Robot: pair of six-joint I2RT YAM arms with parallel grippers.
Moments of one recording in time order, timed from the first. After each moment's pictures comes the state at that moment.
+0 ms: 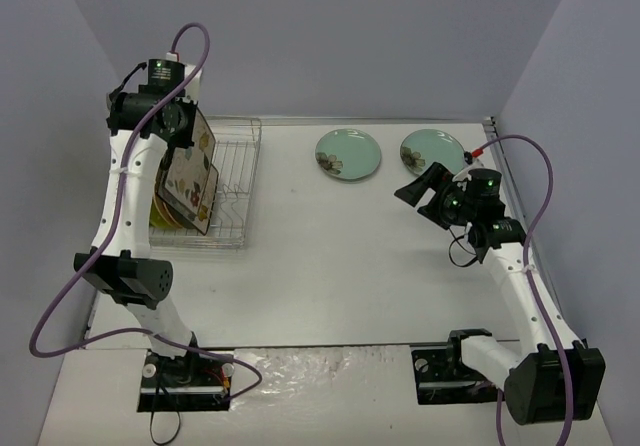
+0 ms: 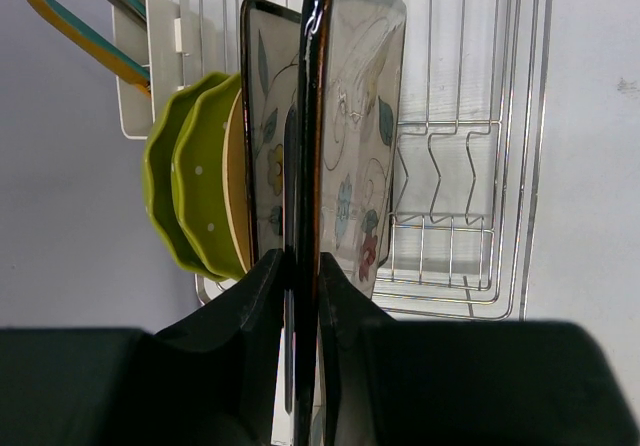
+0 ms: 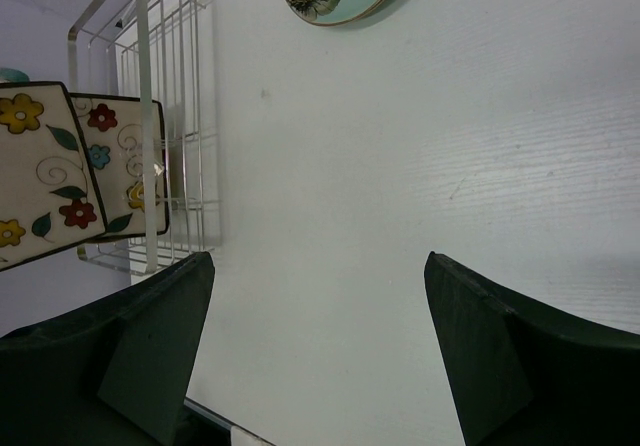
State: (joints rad) left arm -0.14 1.74 2.21 -1.29 -0.24 0.11; right arm 0.05 1.05 0.83 -0.33 -0.39 0.71
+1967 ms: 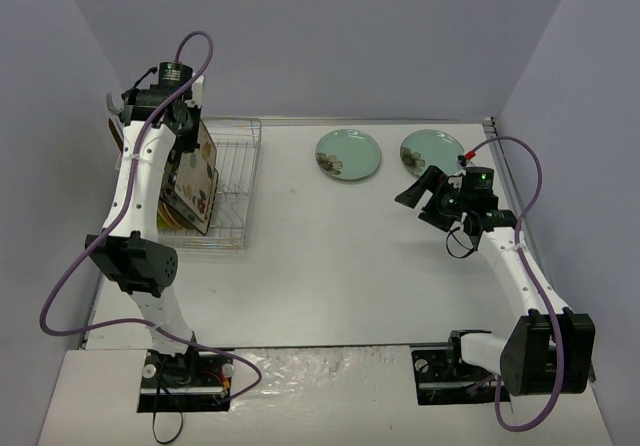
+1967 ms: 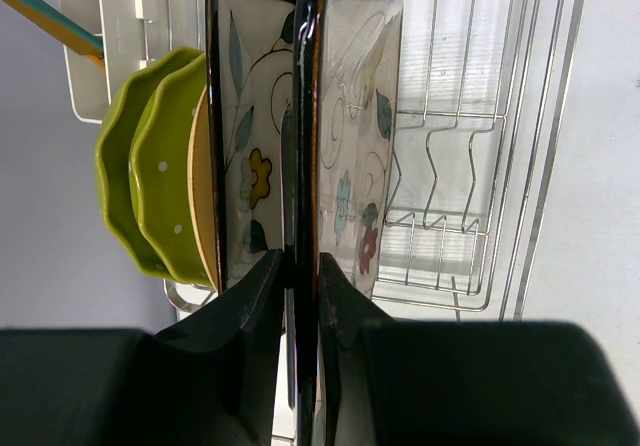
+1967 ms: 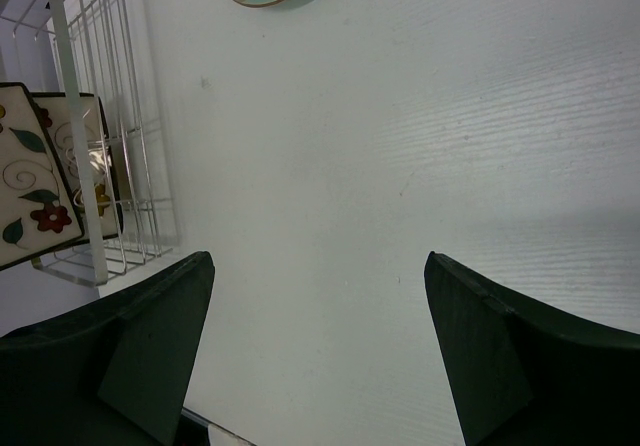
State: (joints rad) left arm -0.12 1.84 2.22 -1.31 -0.23 0.04; right arm 0.01 1.19 0.83 -0.32 -0.40 0.65
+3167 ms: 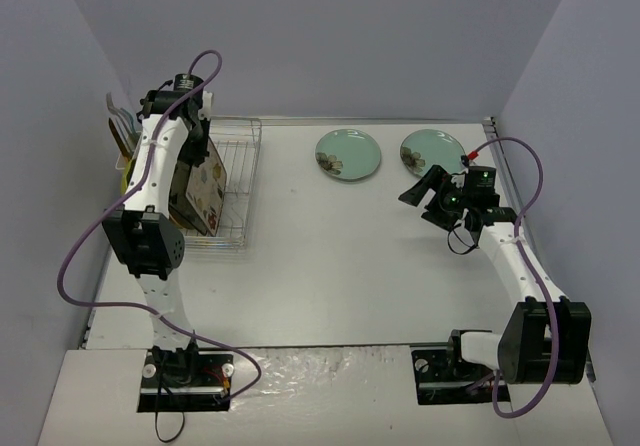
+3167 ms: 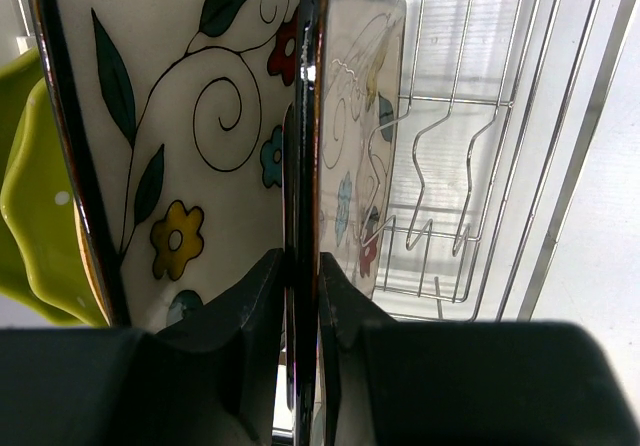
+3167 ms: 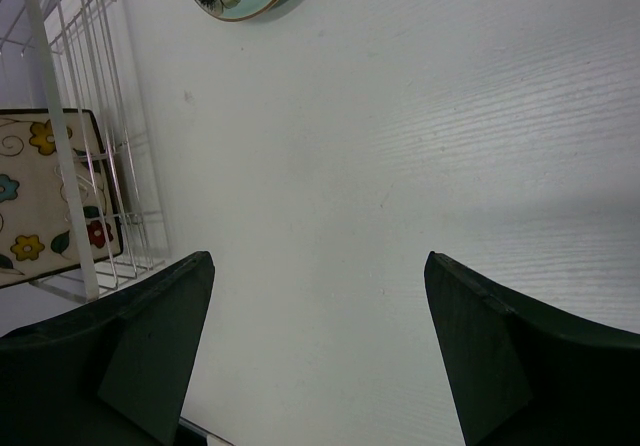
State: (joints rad) left arm -0.09 1.99 2.20 -1.31 -0.16 0.00; right arm -0.03 1.24 0.83 -0.30 -0.41 0.64
